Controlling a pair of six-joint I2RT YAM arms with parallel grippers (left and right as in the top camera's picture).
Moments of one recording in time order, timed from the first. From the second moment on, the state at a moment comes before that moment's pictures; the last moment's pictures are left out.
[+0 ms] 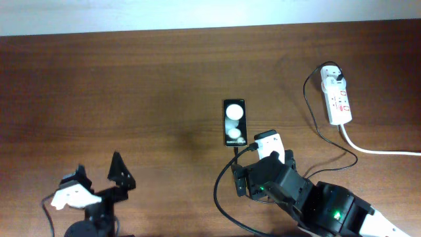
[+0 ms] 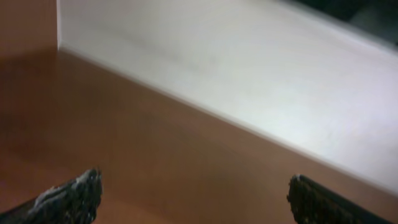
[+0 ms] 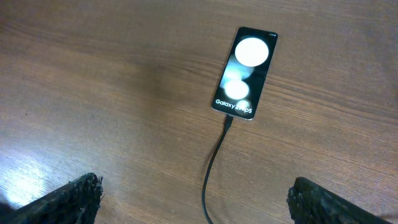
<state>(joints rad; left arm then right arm) 0.05 0.01 0.43 -0.52 -0.11 -0.37 0.95 0.92 0.96 -0.89 0.32 0.58</state>
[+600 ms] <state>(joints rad) 0.05 0.01 0.02 -0.08 -0.10 -0.37 0.95 1.08 0.96 -0.81 0.32 0.59</state>
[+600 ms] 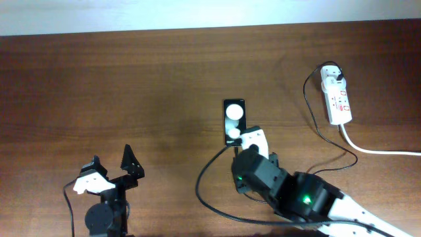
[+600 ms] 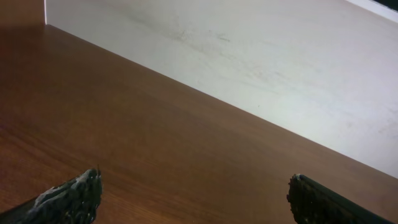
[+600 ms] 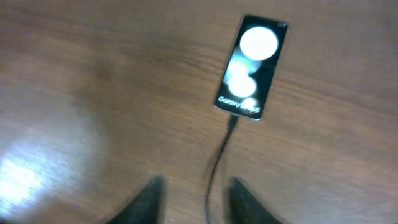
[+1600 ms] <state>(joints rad) 0.05 0.01 0.02 -0.08 -0.10 -0.37 -0.35 2.20 1.89 -1.06 0.04 0.68</state>
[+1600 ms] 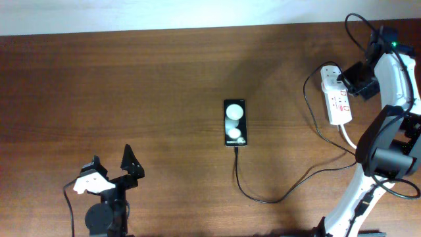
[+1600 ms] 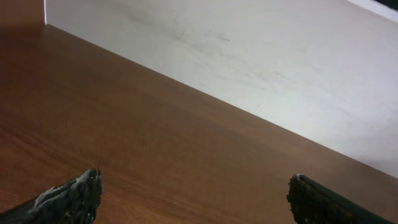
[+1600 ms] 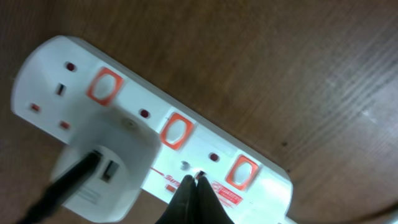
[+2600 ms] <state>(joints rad) 0.05 0.01 0.02 -0.08 -0.10 -0.37 -0.32 2.32 1.93 -1.01 0.05 0.59</state>
